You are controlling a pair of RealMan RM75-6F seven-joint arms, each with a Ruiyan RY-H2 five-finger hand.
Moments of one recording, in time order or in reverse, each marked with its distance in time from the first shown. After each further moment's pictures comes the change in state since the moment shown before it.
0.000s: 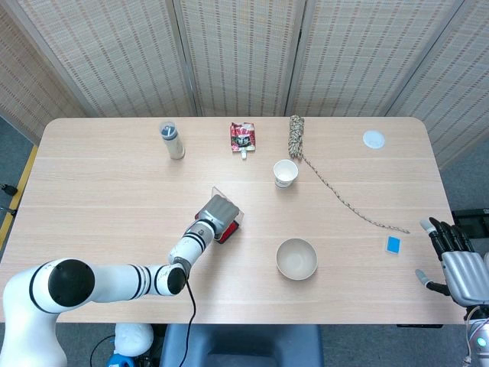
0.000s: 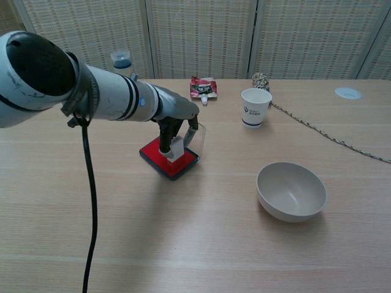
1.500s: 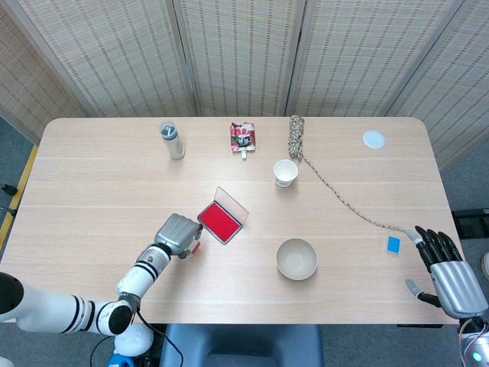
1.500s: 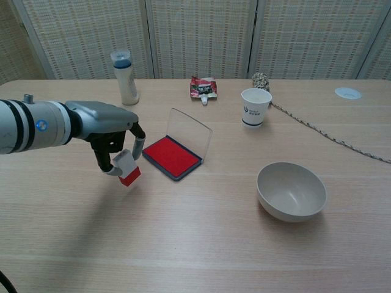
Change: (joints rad) left arm 0.349 0.168 0.062 -0.338 0.367 0.275 -0.198; right arm -0.028 -0.006 -0.044 -0.017 -0.120 0.079 -0.030
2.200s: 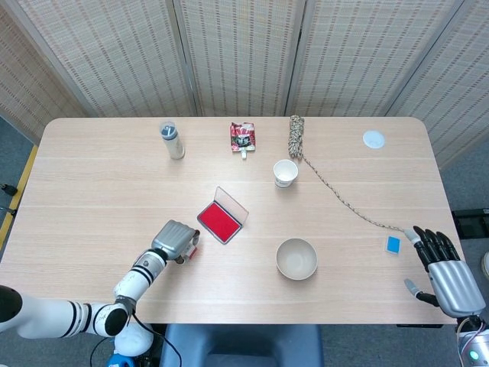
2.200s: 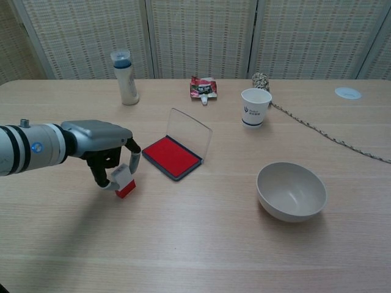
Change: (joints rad) left arm 0.124 -0.059 -0.019 0.127 0.145 -0.072 -0.077; right arm 0.005 -0.007 0.001 -0.002 0.009 -0.015 -0.019
